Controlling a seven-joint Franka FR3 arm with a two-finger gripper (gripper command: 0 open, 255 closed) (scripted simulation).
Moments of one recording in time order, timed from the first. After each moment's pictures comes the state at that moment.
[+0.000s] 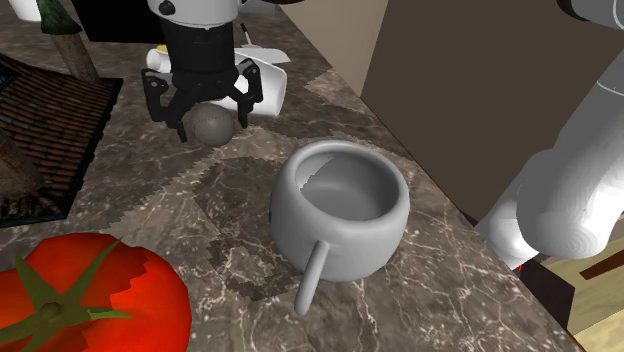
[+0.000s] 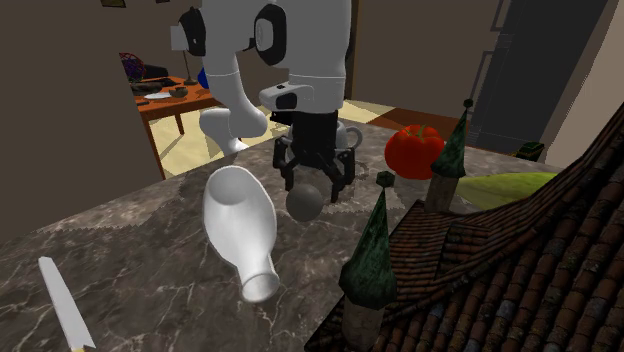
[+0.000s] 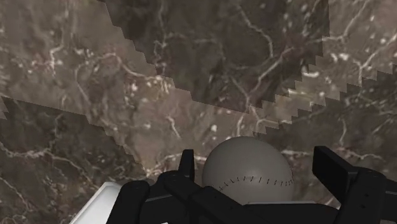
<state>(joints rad) 0.20 0.15 0.64 -1.68 -0.17 1.83 1.03</state>
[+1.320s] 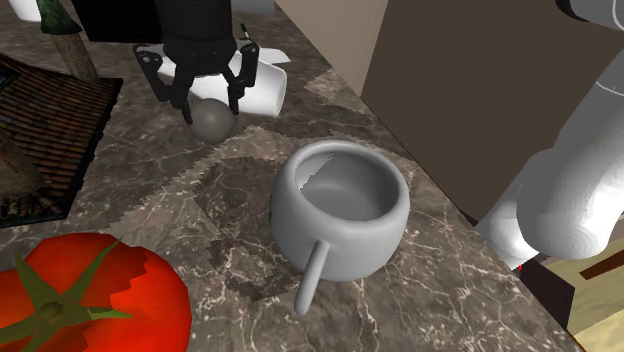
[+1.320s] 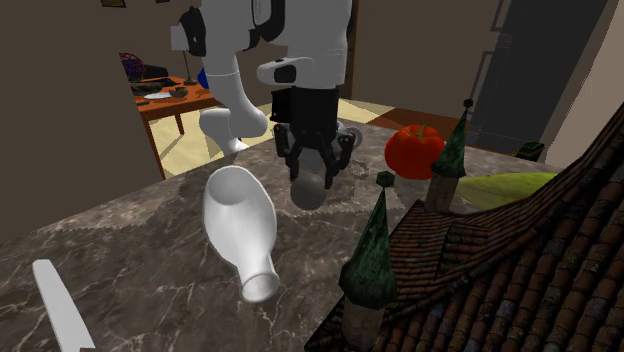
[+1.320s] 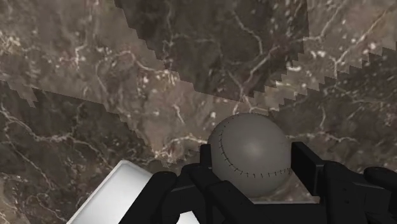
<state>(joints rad) 0.21 0.15 0.64 -1.58 -0.17 1.74 1.02</state>
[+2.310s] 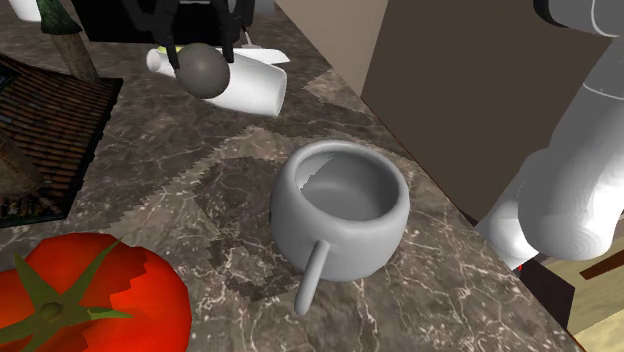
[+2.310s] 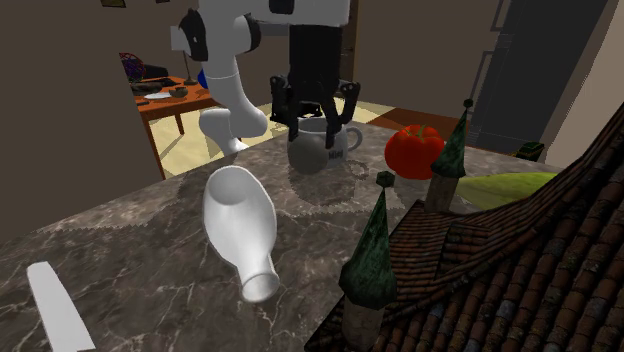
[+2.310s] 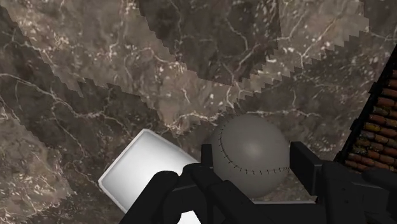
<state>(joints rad) 0.25 0.21 0.65 -1.30 -0.21 1.51 1.02</state>
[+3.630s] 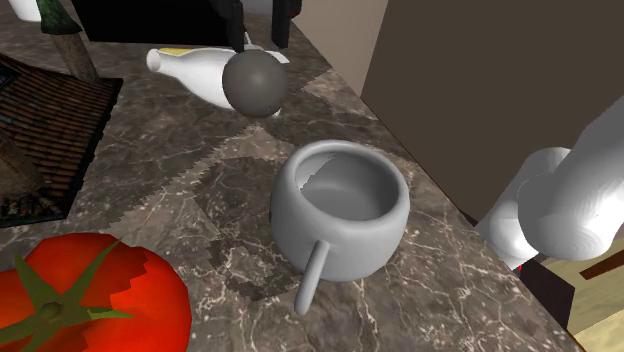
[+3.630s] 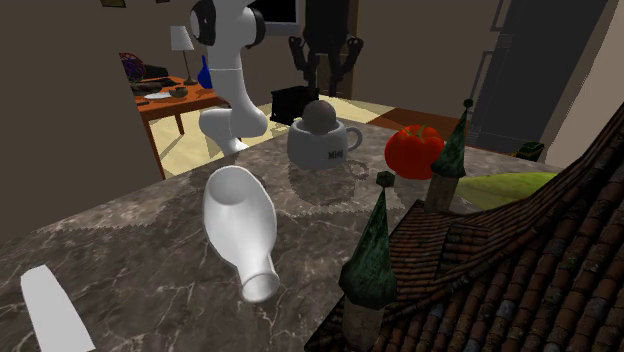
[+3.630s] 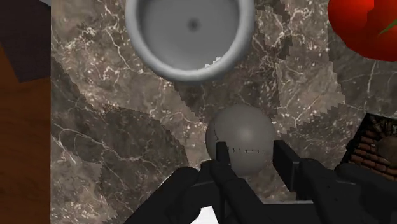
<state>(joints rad) 0.24 -0.05 0.68 -1.43 -0.05 1.41 1.06</state>
